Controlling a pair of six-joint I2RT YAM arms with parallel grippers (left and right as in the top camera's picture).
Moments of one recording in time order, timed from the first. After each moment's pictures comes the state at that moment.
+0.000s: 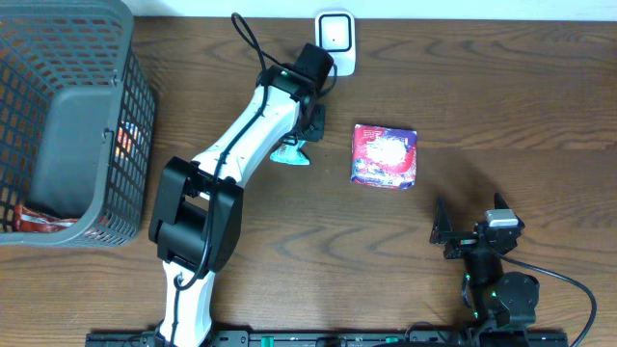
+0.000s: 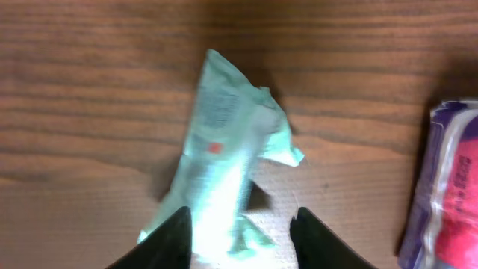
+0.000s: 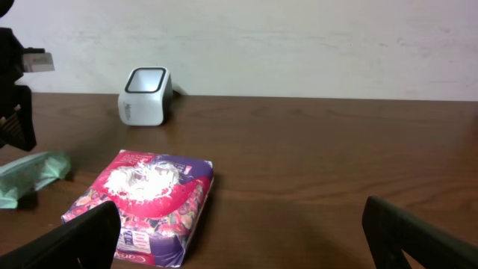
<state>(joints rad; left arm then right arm) -0.47 2.12 1.76 -0.97 -0.06 -0.39 0.05 0.01 0.01 -0.07 -0.03 0.02</state>
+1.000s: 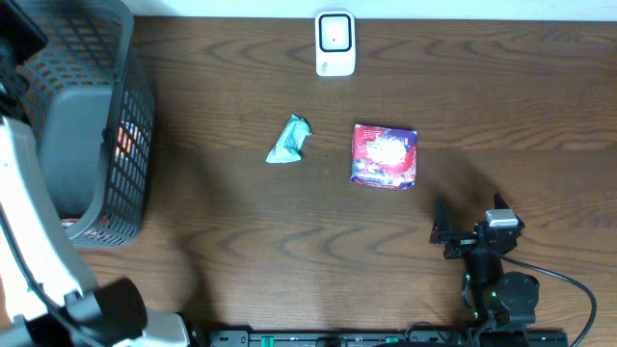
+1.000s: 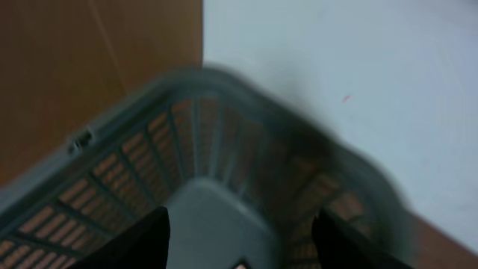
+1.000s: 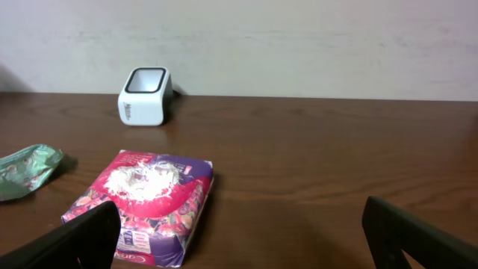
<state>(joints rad) 0.43 1.67 1.96 -0.85 -0.07 -0.22 0.05 0.01 0.01 -0.07 -0.03 0.02</state>
